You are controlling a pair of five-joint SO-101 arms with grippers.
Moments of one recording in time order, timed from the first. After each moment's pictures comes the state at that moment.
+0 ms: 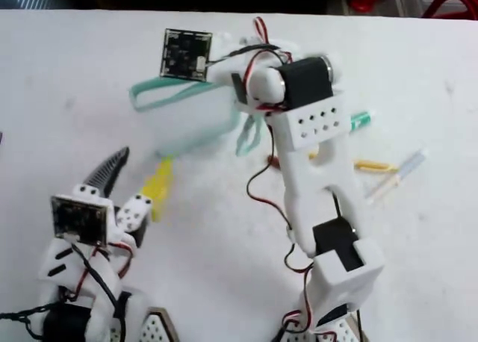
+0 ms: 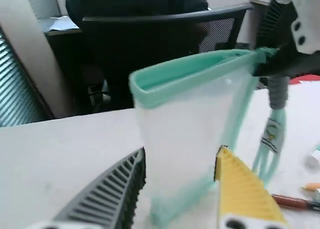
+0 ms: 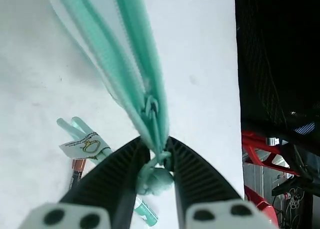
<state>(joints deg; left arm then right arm) 3.7 -104.8 68.5 55.5 -1.6 -24.5 11.8 -50.8 97.0 67.1</state>
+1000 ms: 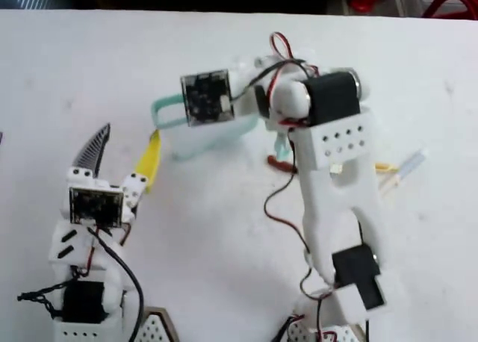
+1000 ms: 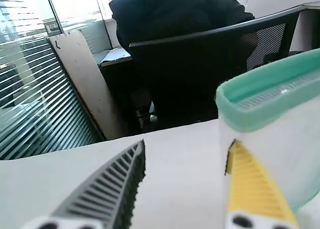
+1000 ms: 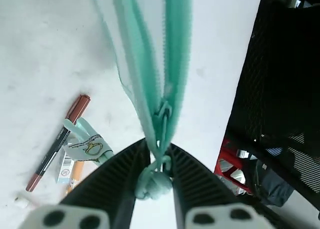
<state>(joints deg) -4.1 -104.6 83.4 31.4 -10.9 -21.4 -0.7 -36.3 97.4 86.6</state>
